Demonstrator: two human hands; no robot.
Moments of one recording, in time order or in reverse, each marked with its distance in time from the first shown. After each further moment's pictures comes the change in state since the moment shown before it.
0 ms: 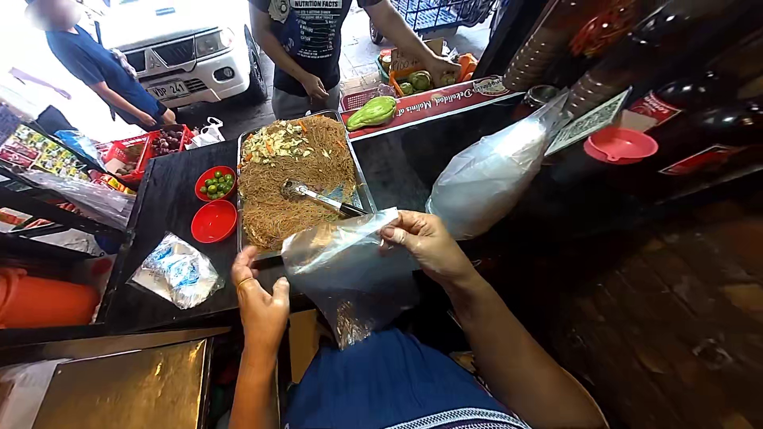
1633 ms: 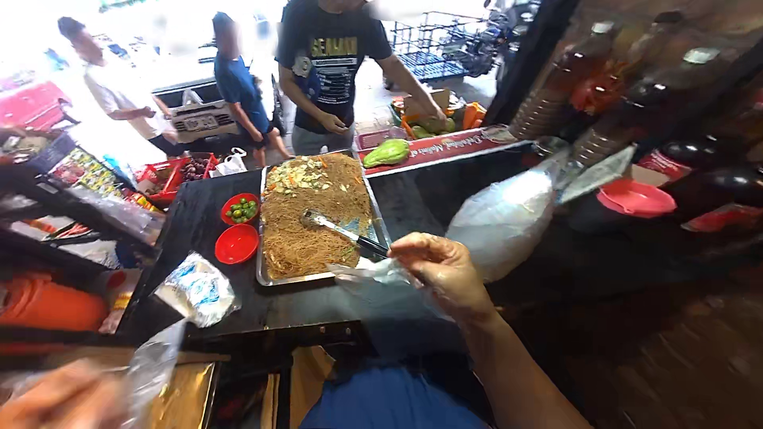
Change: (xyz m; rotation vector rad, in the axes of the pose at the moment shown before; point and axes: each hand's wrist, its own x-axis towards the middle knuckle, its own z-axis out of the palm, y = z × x) left_hand -0.019 0.035 -0.193 -0.320 0.227 0.308; right_hand 0.013 -0.023 0.019 0.018 0.011 -0.260
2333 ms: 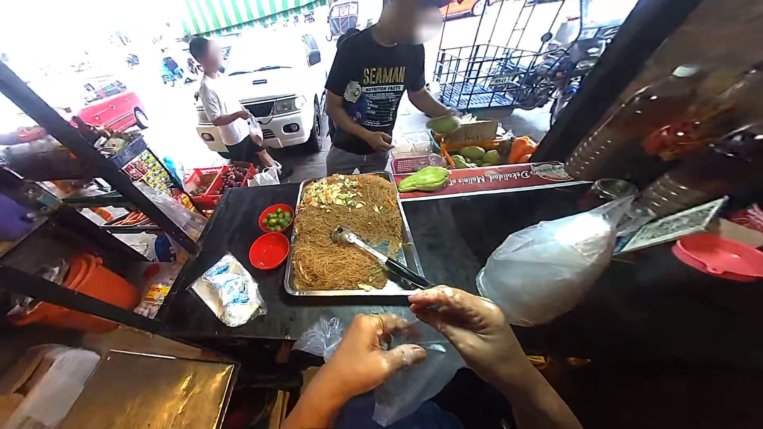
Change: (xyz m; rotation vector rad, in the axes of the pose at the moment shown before) left_hand -0.032 -0.055 0.229 -0.198 -0.851 -0.407; right_hand -0.022 0.001 0.005 -0.301 -0.162 -0.209
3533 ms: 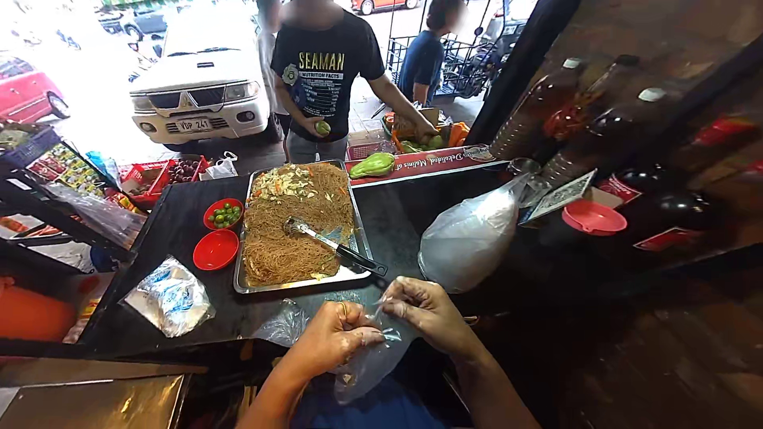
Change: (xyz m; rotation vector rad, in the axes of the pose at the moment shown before) left_hand 0.020 -0.018 0.018 -0.137 -0.149 -0.101; right_hand -0.030 0.014 -0.037 0.075 -0.059 0.235
